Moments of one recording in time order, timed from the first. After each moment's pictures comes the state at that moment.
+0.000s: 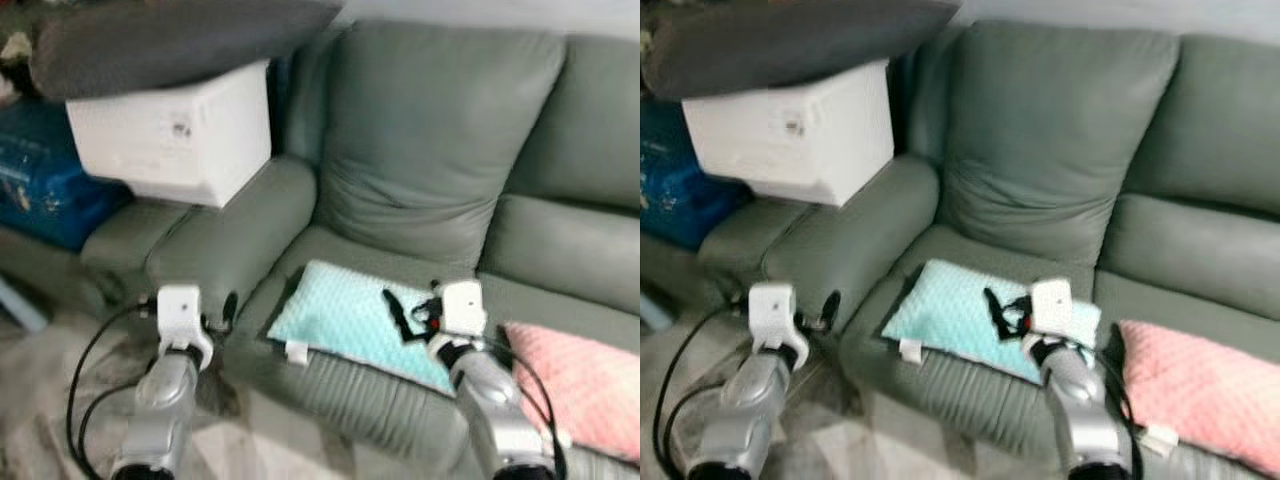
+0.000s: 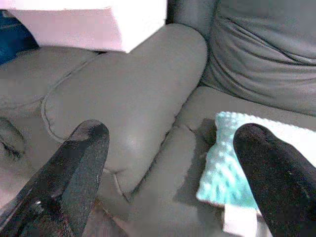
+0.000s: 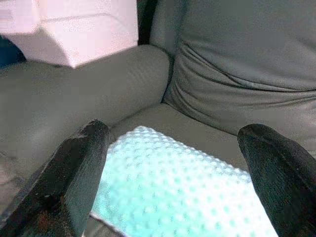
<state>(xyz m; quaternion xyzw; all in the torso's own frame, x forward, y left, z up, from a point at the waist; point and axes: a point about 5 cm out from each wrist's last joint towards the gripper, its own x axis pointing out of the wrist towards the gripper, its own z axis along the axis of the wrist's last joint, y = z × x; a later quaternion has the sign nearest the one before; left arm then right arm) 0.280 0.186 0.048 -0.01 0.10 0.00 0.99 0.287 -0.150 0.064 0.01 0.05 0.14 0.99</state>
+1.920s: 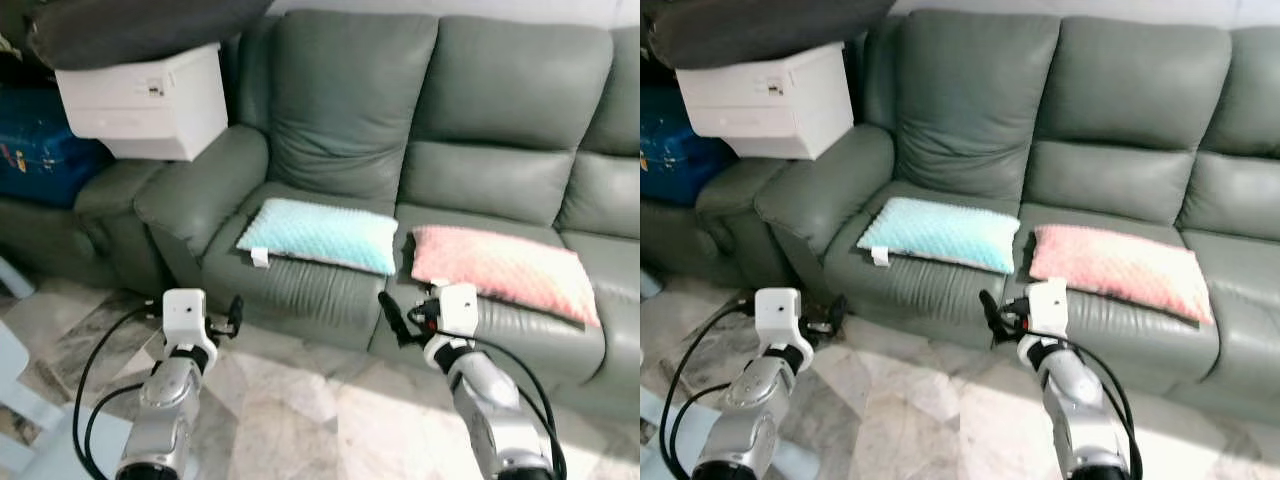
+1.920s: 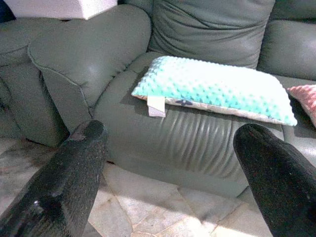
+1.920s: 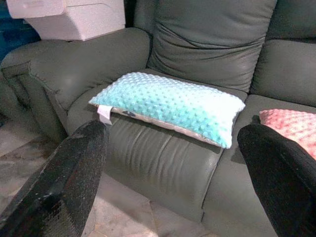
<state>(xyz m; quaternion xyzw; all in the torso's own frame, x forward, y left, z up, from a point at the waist) 0.282 0.180 0.045 -0.03 0.11 -0.02 0.99 0.287 -0.154 0.065 0.01 0.07 0.13 0.99</state>
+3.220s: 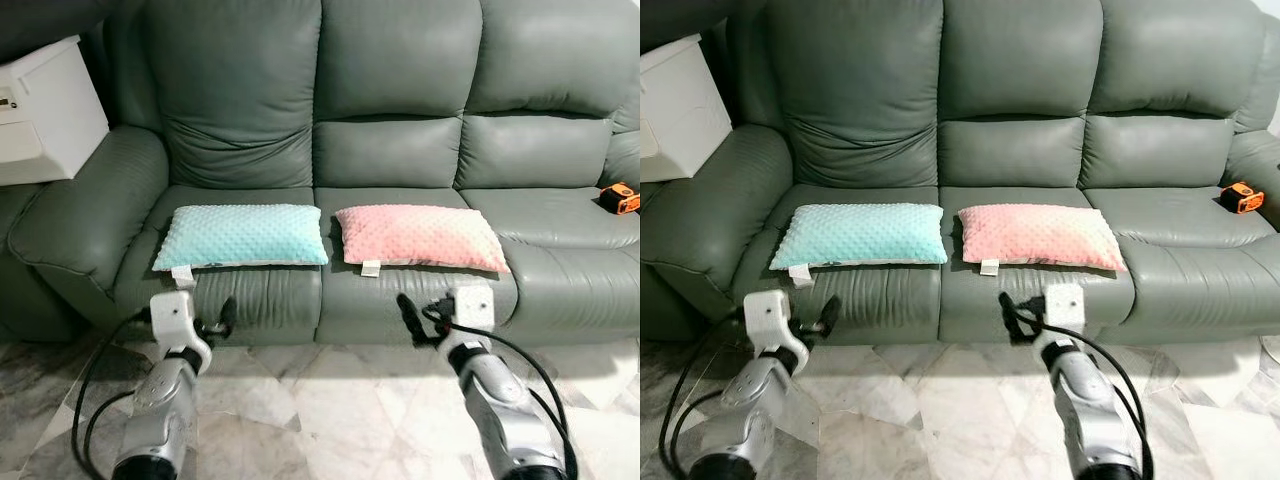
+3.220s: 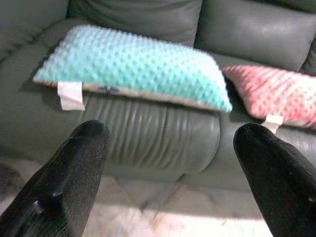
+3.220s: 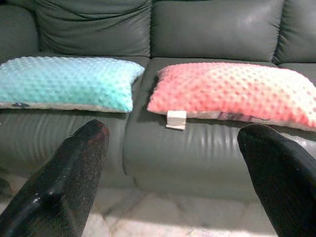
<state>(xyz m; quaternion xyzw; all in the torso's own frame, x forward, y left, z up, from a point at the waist) 0.280 0.192 0.030 -0.10 0.14 0.00 0.98 0.284 -0.174 0.056 0.01 0.10 0.08 0.99</state>
